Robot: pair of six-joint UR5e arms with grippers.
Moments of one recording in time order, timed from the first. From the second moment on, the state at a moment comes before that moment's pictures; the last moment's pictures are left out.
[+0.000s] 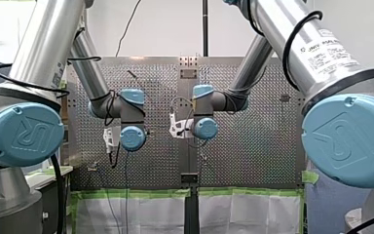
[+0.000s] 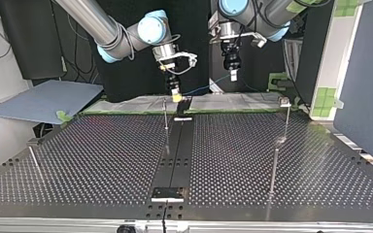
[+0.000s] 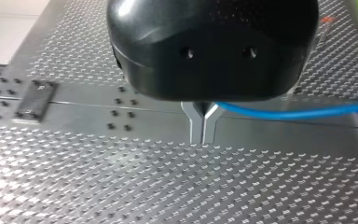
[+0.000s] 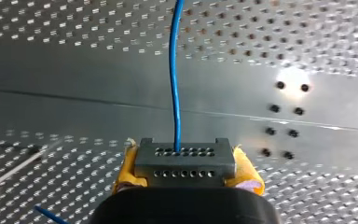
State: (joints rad) left arm -0.52 -1.87 -2.30 -2.08 -2.20 -1.65; right arm 2.36 -0.99 1.73 -0.72 1.74 1.48
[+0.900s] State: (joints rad) left arm -0.41 -1.64 -2.08 -2.31 -2.19 -1.74; right arm 2.36 -1.16 1.58 -0.56 1.61 1.53
